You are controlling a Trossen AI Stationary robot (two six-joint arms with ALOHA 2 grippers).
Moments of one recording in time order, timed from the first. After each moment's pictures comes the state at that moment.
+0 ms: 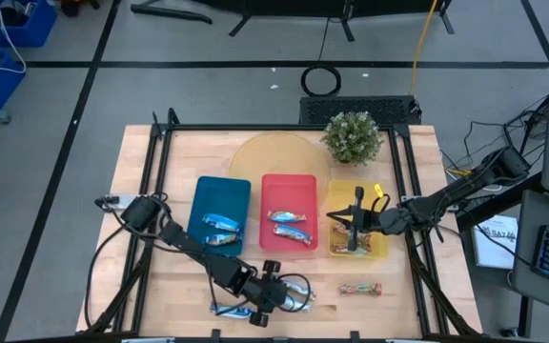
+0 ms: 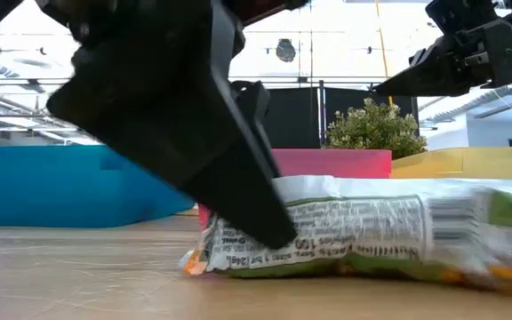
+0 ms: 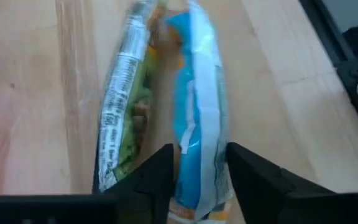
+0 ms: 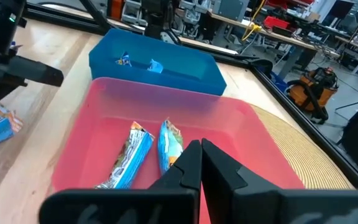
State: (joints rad) left arm -0.54 2.12 1.37 -0.14 -0.13 -0.25; right arm 0.42 1.01 0.26 0.45 0.61 -0.09
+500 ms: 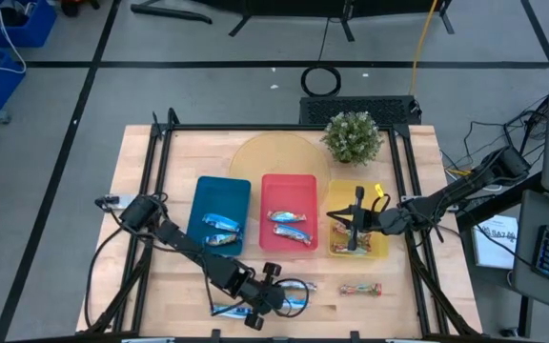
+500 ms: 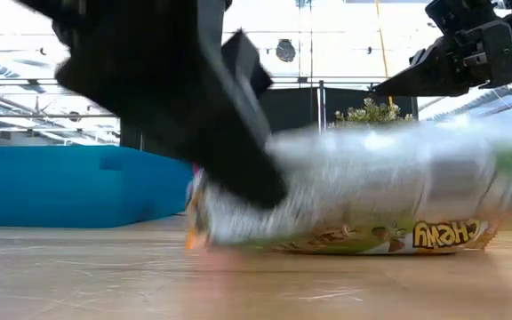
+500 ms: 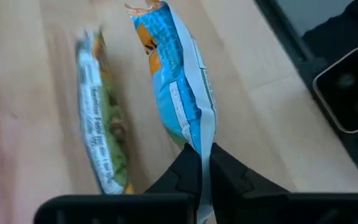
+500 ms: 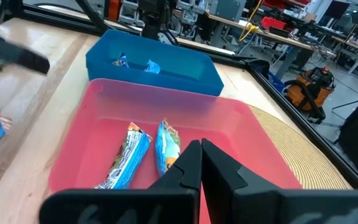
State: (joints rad) left arm -0.56 2.08 1.38 -0.16 -0.12 -0.15; right arm 0.42 1.01 0.26 0.45 0.62 -0.09
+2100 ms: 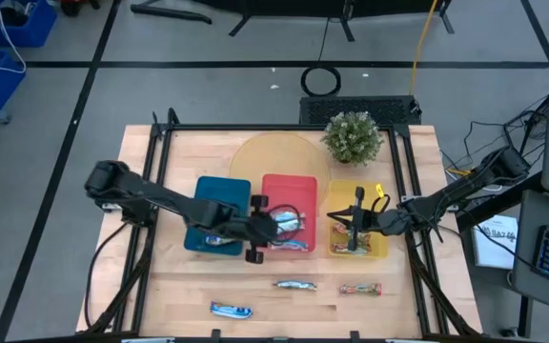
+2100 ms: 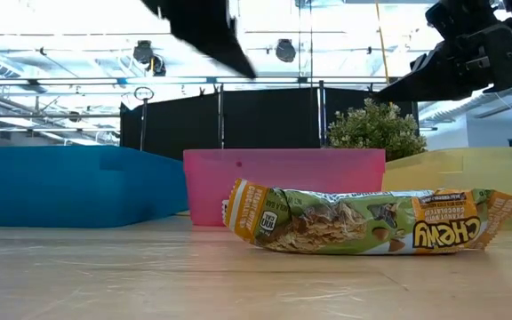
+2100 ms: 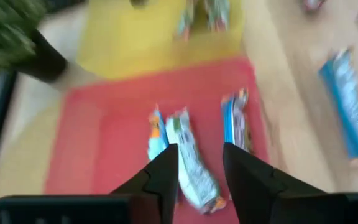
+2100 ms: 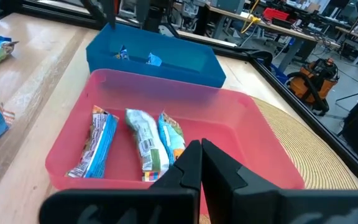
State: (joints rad) left arm -0.29 1.67 1.27 -0.42 -0.33 0.05; right arm 0.42 1.01 0.26 0.42 0.62 -0.05
